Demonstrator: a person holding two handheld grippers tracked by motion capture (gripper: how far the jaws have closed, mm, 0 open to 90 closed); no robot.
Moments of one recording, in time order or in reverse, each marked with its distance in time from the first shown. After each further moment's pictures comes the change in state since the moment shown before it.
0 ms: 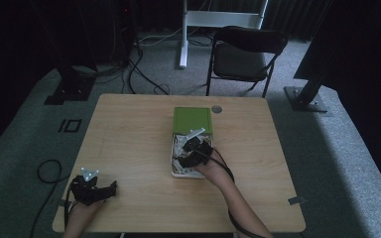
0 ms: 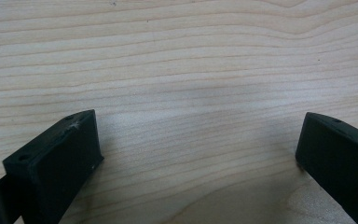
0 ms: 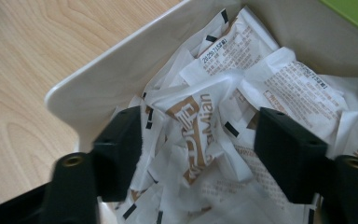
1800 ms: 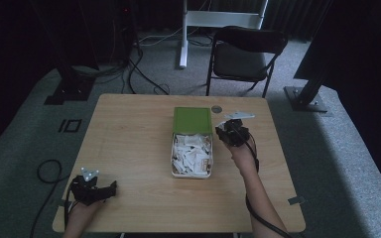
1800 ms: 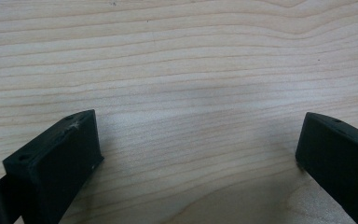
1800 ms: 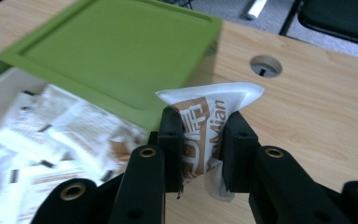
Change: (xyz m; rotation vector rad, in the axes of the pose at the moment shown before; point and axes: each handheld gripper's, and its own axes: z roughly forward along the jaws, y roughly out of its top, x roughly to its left) left arm 0.000 0.000 0.000 0.000 0.000 0.000; right arm -0.104 -0.029 -0.053 -0.227 -0.185 0.300
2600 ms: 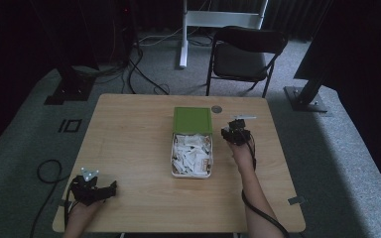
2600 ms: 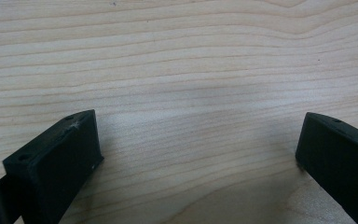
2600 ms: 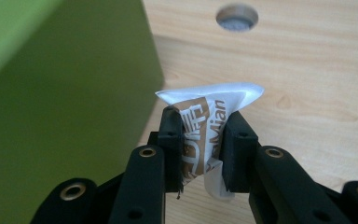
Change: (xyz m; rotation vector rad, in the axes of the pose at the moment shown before) left arm 0.000 0.000 0.000 0.000 0.000 0.000; right arm -0.040 -0.027 0.058 0.080 -0.051 0.171
